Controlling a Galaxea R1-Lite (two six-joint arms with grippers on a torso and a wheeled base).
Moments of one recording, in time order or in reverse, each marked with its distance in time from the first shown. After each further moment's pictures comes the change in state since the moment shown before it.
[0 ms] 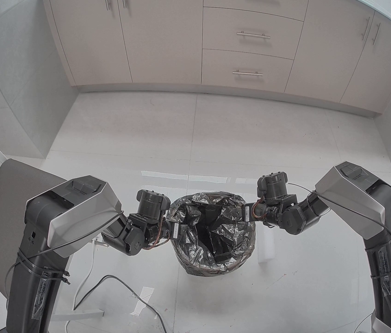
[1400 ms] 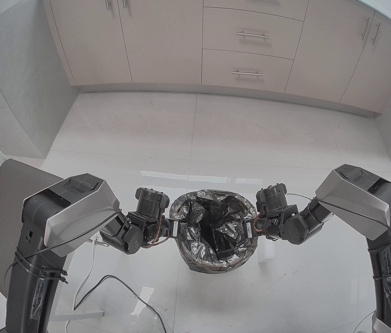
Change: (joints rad) left arm 0.001 -0.018 0.008 0.002 -0.001 -0.007; right arm 0.028 -0.040 0.138 0.020 -0.023 -0.066
